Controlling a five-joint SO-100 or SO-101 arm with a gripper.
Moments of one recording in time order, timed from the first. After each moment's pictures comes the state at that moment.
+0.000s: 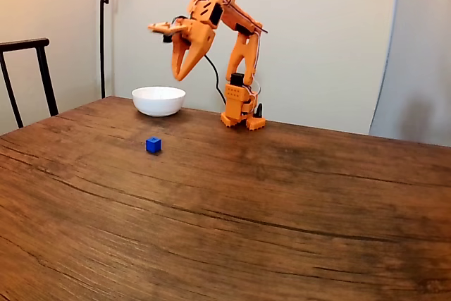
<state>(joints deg) 25.0 104.1 85.2 80.2 103.4</state>
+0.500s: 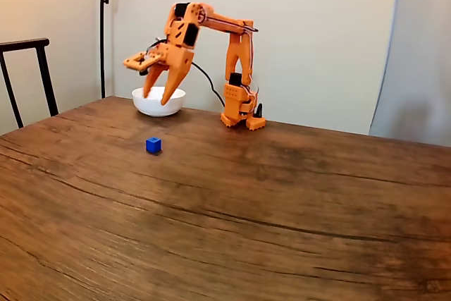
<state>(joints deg) 30.6 89.2 83.1 75.8 107.5</state>
